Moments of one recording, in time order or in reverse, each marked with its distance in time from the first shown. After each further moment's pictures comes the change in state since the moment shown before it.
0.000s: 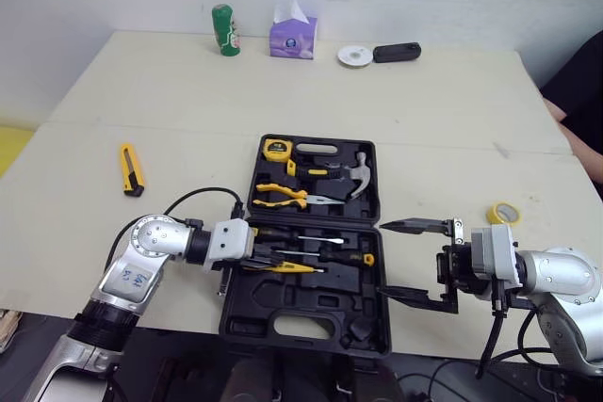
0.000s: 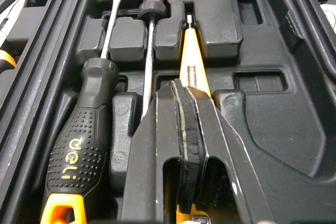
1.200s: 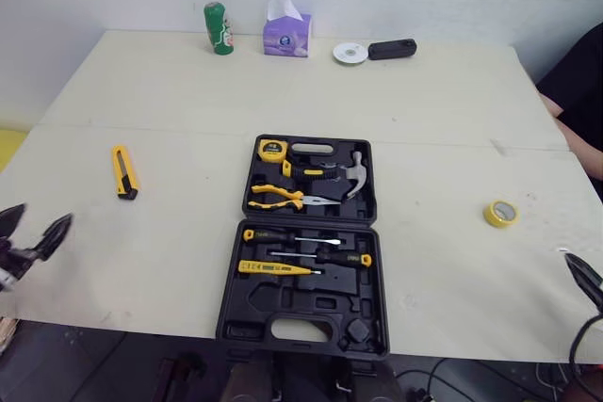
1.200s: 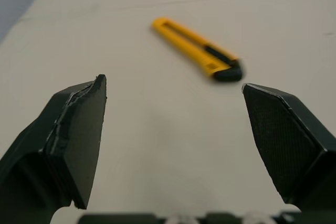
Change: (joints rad) left arm 0.379 0.107 1.011 0.444 -0.262 0.068 0.480; right arm 0.242 0.012 -0.648 0.936 -0.138 -0.569 -0.248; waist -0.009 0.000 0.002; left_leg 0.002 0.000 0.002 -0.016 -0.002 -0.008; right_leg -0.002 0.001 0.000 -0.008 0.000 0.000
